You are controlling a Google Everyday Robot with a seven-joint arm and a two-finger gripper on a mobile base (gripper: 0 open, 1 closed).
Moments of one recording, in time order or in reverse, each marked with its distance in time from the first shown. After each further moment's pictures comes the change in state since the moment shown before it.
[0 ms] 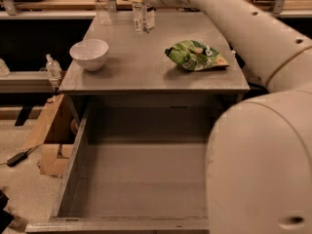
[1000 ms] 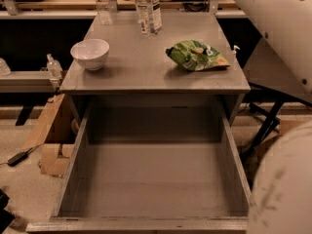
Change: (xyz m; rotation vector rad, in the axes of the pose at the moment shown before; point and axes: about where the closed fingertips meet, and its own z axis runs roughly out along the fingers) arm -0.005 0.035 -0.073 -0.088 0.096 -0.064
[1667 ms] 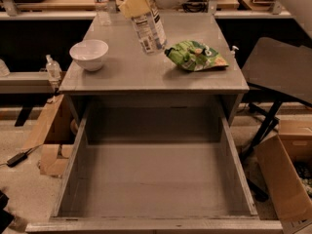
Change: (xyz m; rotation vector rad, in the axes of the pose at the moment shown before) arm 0.023 0.089 -0.077 -0.173 0.146 -0.188
